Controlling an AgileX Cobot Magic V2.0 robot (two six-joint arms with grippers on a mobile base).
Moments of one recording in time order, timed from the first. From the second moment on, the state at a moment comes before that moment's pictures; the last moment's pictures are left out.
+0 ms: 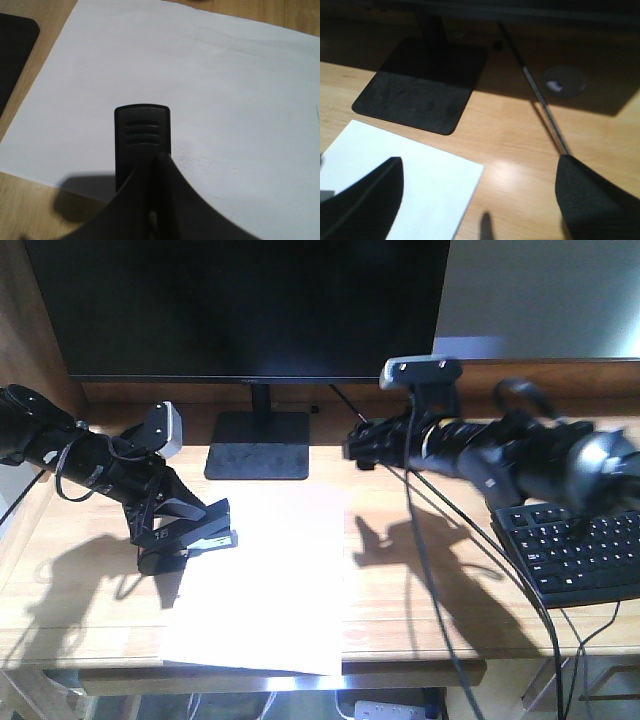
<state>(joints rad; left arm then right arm) -0.02 2.09 -1.45 -0.92 1.03 1.84 0.37 1.80 -1.17 -0.33 0.03 0.41</state>
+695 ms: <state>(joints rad) -0.02 2.09 -1.45 -0.92 1.03 1.84 0.37 0.92 -0.69 -0.30 0.17 0.33</state>
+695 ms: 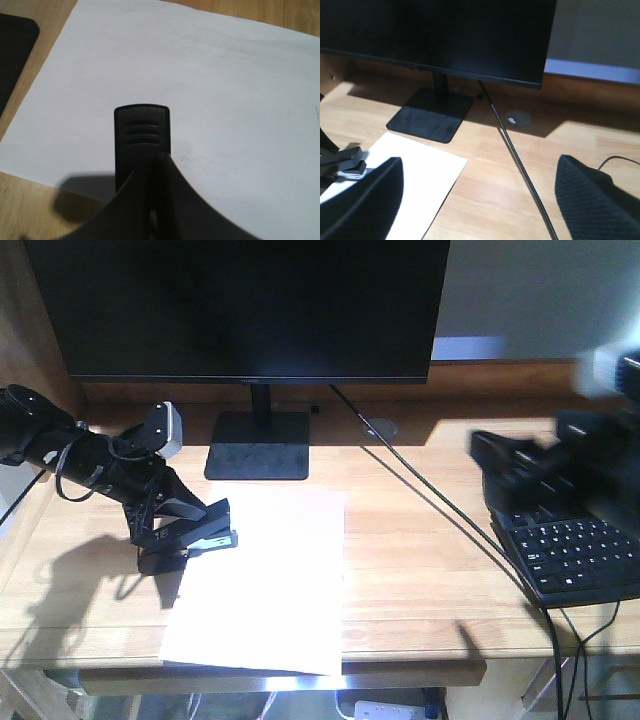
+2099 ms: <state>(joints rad) -0.02 2.09 -1.45 -0.92 1.03 1.84 0.37 0.11 -0.33 -0.30 0.39 0.33</state>
